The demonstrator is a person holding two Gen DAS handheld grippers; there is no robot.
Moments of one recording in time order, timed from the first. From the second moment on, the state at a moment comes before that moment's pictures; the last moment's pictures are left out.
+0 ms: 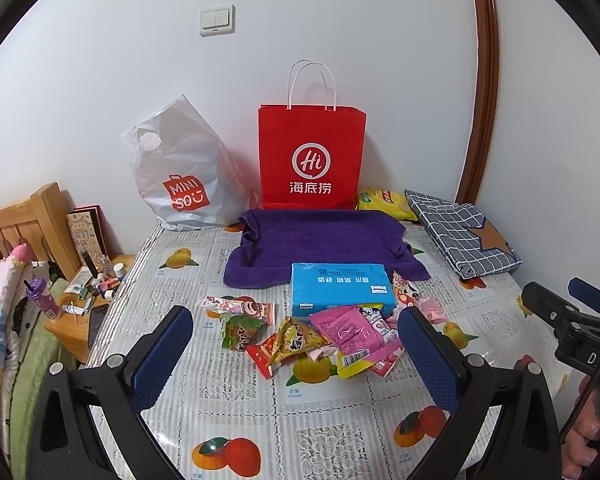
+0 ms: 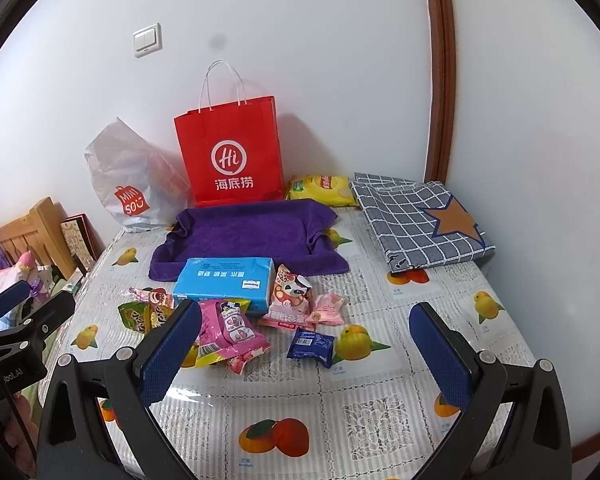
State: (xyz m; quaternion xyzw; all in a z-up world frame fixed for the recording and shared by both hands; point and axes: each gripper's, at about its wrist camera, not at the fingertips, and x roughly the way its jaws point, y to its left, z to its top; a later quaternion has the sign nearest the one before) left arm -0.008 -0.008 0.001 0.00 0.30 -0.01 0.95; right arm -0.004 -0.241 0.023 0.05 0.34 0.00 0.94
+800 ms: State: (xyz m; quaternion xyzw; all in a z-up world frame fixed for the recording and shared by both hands) left arm -0.005 -0.009 0.004 -0.01 0.30 -0.02 0.96; right arm 0.001 -0.240 0.028 0.04 0.33 0.00 0.94
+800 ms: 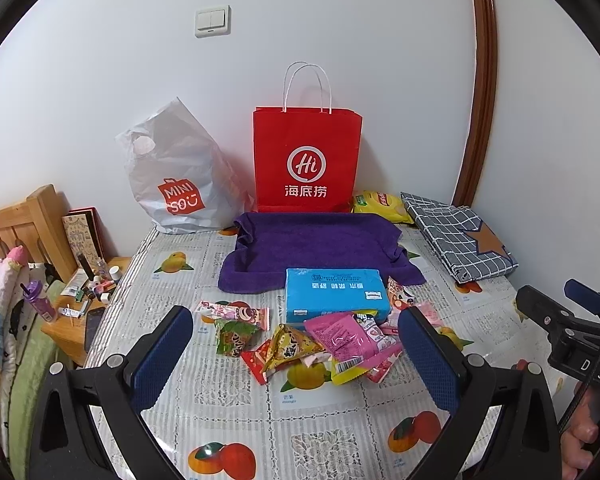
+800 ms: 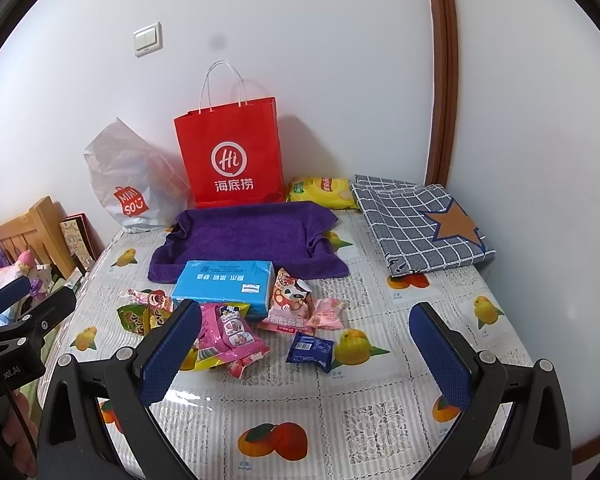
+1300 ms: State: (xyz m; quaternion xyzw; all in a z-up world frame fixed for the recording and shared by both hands) left arm 0.002 -0.012 0.005 -0.01 0.30 -0.01 0.95; right arm 0.006 -0.235 0.016 0.04 0.34 0.00 0.94
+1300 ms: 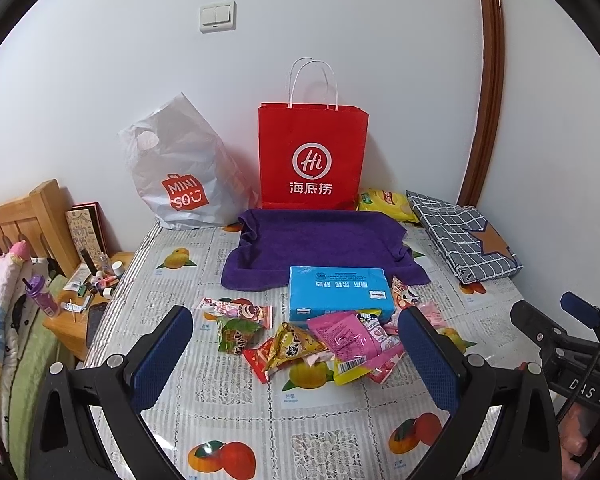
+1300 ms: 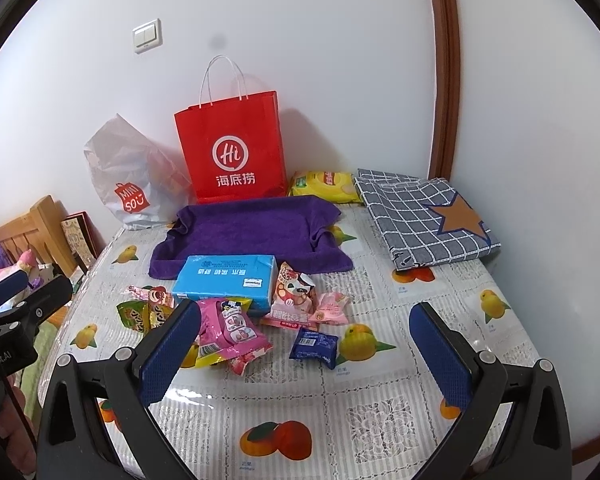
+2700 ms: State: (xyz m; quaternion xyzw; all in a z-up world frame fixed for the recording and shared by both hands) left arm 0.104 0.030 -0.058 -0.01 0.37 0.02 0.93; right arm 0.095 -0.262 -0.066 0.03 0.39 -0.02 0.92
